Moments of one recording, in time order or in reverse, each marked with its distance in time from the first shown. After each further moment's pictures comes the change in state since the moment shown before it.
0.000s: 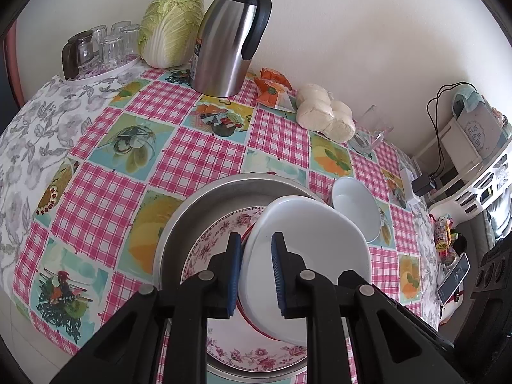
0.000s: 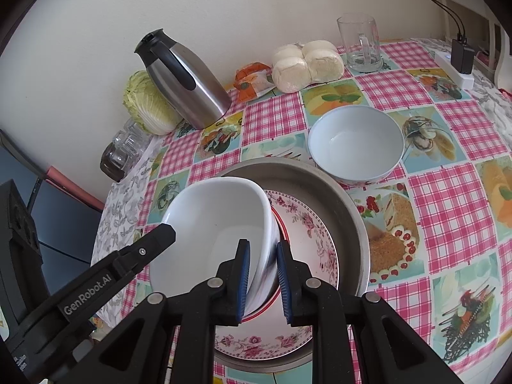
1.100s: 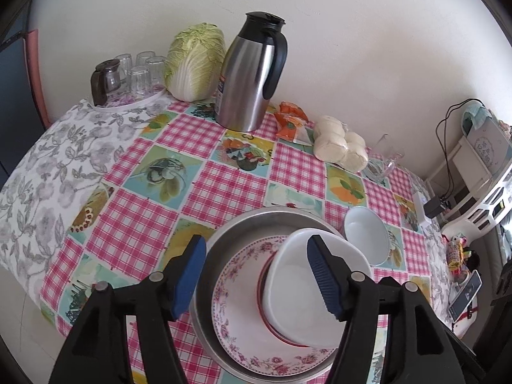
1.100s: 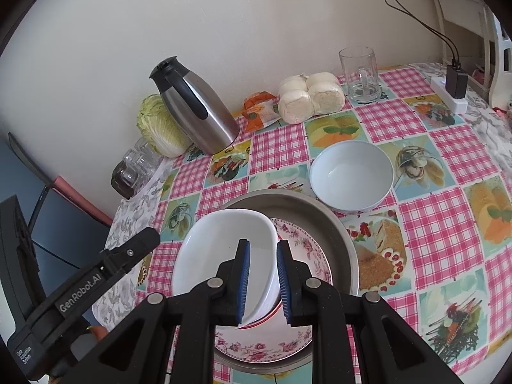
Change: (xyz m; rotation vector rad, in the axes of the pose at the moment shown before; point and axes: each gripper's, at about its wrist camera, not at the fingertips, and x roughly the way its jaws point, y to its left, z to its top) left arm -0.037 0.005 0.008 -0.011 -0.125 0.107; right arm -0.033 0.007 0.008 -0.015 -0.098 0.001
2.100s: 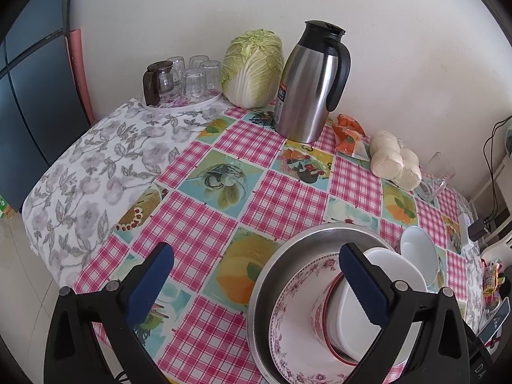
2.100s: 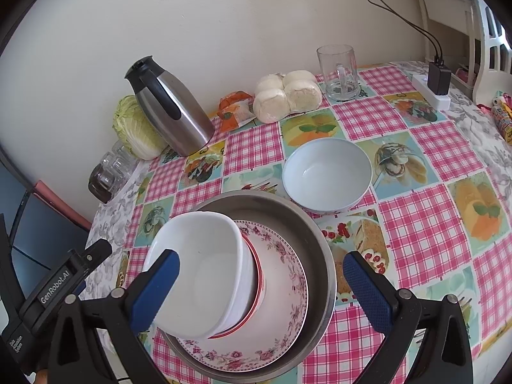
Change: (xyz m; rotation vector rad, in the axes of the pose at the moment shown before) left arm 0.004 0.032 0.003 -0.072 -0.048 0.204; right arm 0.010 -0.012 0.000 0.024 -0.006 -0.082
